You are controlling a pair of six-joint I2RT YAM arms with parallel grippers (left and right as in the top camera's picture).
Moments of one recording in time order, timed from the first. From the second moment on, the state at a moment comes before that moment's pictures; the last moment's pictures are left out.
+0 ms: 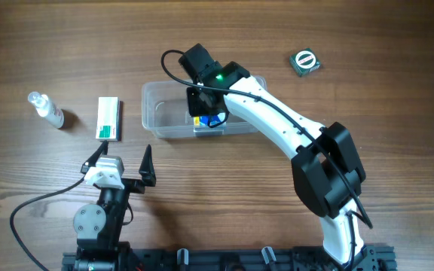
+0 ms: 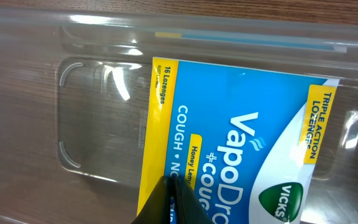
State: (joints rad) left arm -0.03 0.01 0.01 -0.06 0.11 -0.10; right arm 0.69 2.13 1.76 -0.85 -0.02 0.54
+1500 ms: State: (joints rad) left arm -0.03 0.01 0.01 -0.06 0.11 -0.10; right arm 0.04 2.15 1.80 -0.78 -0.01 -0.48
